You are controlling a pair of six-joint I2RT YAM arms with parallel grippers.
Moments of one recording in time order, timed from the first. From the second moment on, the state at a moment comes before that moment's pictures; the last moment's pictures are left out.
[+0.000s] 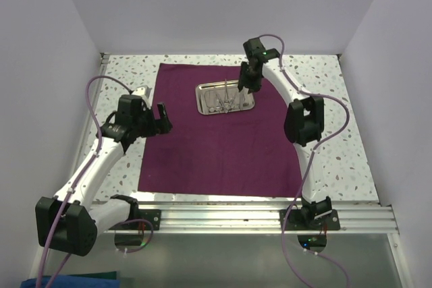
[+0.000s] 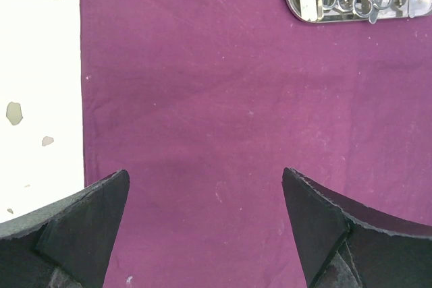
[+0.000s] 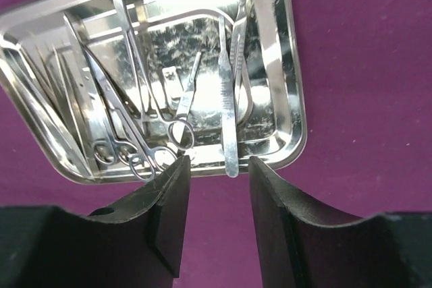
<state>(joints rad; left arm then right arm) -0.20 1.10 0.84 -0.52 0.08 -0.39 0.35 2.36 2.26 -1.00 0.02 0.50</state>
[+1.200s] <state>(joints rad) -0.20 1.10 0.82 -0.55 0.06 -0.38 0.41 2.45 2.18 -0.99 0.12 0.49</state>
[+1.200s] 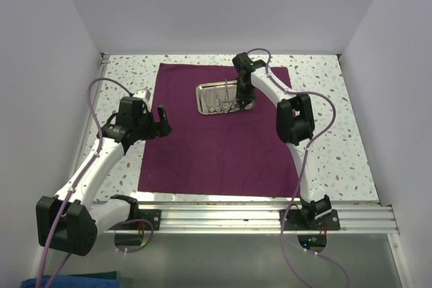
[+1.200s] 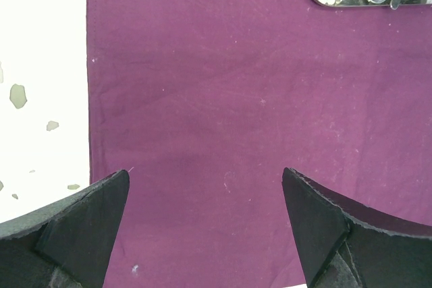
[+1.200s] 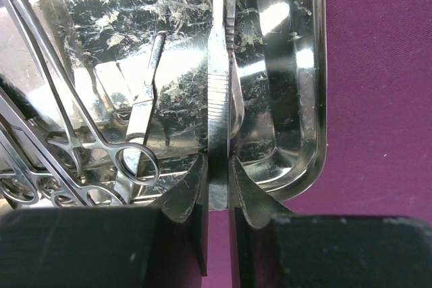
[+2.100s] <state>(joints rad) -0.20 1.13 0.79 -0.54 0.07 -0.38 0.41 1.73 1.46 -0.91 0.16 0.47</state>
